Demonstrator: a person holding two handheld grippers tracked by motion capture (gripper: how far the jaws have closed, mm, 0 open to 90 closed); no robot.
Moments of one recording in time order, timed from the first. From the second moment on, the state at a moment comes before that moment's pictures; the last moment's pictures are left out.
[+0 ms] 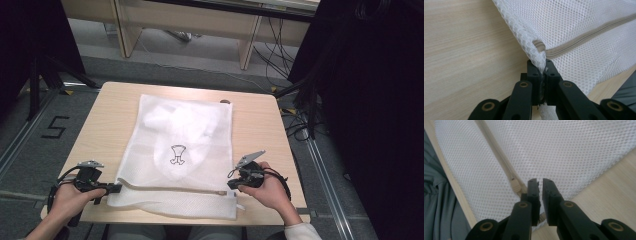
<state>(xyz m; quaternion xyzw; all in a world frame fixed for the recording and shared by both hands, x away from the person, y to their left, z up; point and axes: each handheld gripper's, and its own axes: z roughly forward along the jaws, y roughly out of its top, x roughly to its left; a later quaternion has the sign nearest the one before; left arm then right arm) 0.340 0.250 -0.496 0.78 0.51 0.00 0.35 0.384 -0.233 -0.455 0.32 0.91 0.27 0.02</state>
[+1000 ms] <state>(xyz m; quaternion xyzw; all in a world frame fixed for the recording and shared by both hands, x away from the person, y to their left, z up) 0.345 0.299 -0.491 0.66 0.62 0.16 0.40 0.392 -0.268 -0.466 0.48 0.81 0.33 0.12</state>
